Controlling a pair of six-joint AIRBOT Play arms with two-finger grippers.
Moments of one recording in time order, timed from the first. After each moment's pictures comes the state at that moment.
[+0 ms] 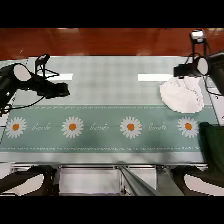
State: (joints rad) left arm -0.08 -1.26 1.07 1.30 -1.10 -1.55; right arm 0.02 -1.36 1.27 -1.95 0.92 1.83
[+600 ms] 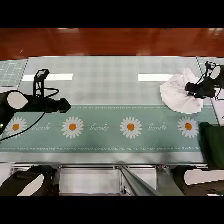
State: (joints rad) left arm -0.11 -0.98 0.74 1.24 -0.92 -1.46; right arm -0.28 -1.62 1.28 -1.63 1.02 1.75
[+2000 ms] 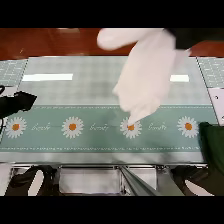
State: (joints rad) left arm 0.23 -0.53 0.76 1.17 -1.08 -1.45; right arm 0.45 -1.14 1.76 -1.41 1.25 1.42
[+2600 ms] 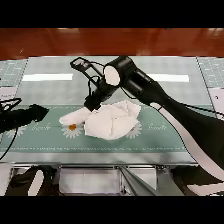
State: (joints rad) left arm 0.23 -0.53 0.63 1.11 -1.14 -1.45; right arm 0.79 -1.68 1.76 -1.38 1.26 1.48
